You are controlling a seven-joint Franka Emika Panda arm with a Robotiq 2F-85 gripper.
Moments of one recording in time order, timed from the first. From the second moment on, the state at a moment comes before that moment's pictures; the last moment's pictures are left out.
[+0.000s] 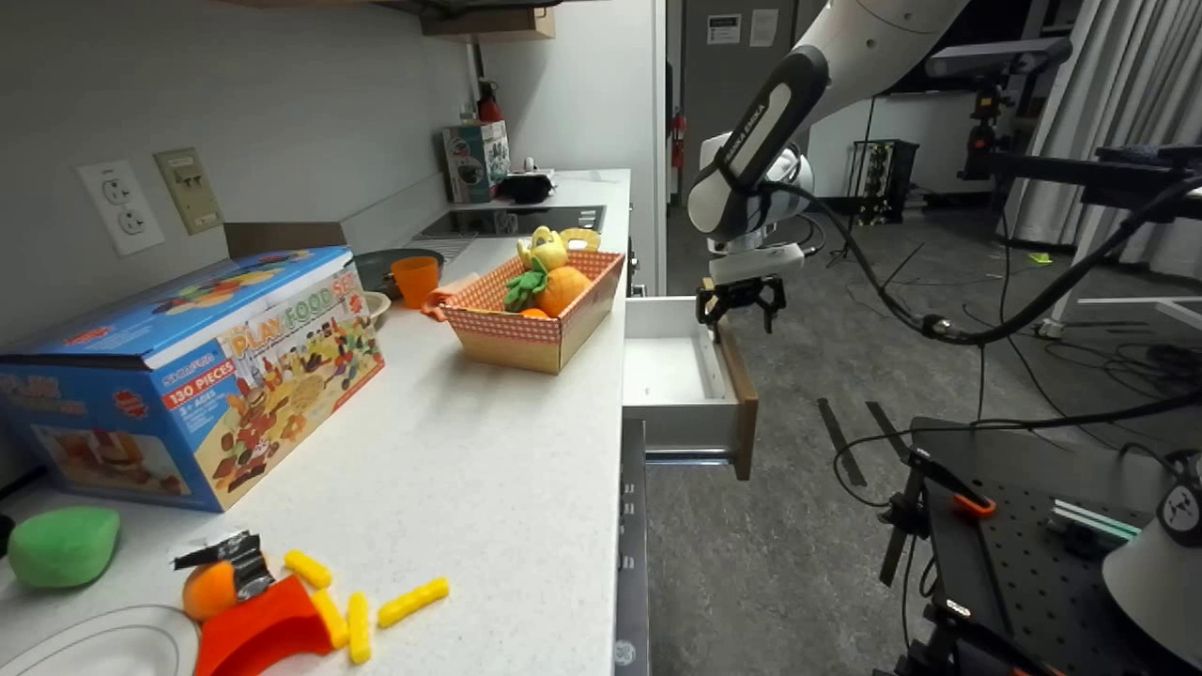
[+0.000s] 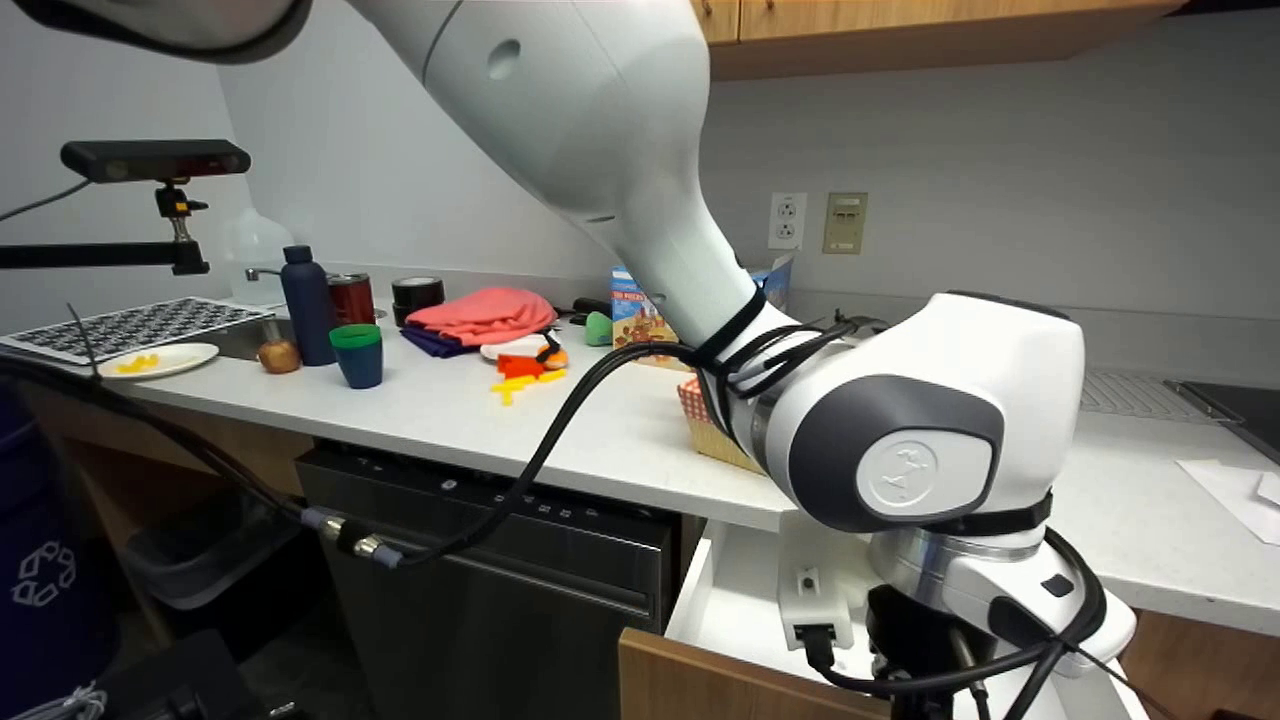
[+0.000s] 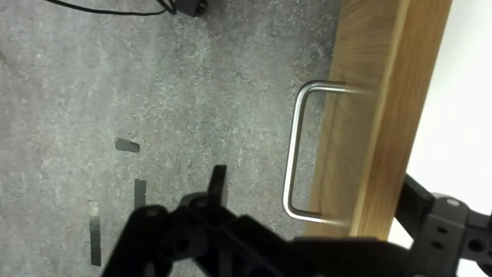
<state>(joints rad) -0.23 0.56 -0.39 -1.97 0.12 2.39 0.45</state>
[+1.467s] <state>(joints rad) -0.19 0.47 -0.48 -2.09 -0.43 2.16 0.60</state>
